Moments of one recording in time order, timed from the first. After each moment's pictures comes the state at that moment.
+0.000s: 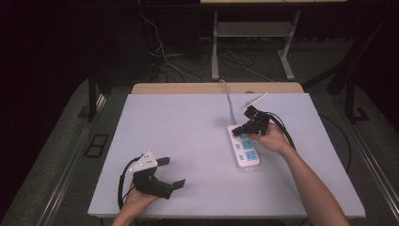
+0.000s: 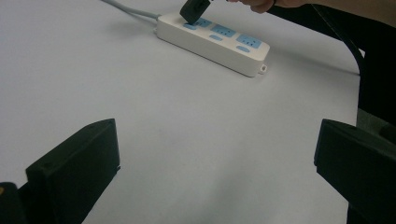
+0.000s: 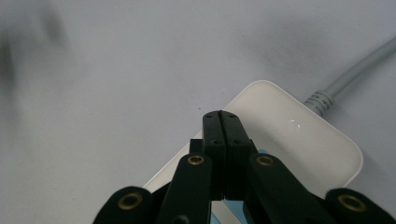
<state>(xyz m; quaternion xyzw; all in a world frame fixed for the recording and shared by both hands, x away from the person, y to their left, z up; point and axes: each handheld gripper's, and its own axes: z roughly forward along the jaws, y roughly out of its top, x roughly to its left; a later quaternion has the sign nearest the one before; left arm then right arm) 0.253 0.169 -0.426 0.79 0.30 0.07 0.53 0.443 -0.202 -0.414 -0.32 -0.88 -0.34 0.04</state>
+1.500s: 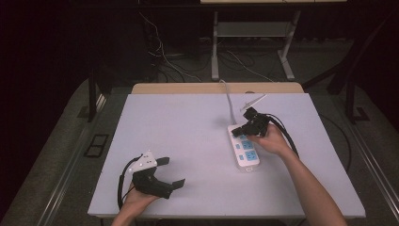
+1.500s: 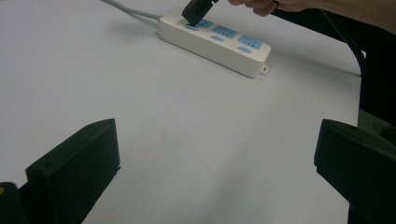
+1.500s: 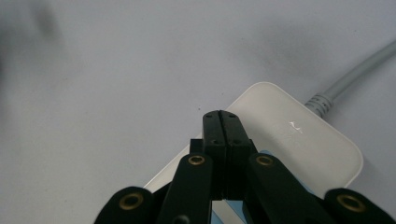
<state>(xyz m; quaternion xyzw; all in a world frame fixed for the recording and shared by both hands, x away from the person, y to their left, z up) 0.252 0.170 -0.426 0.79 0.31 0.08 0.53 0.435 -0.199 -0.414 -0.31 -0.89 -0.34 0.02</state>
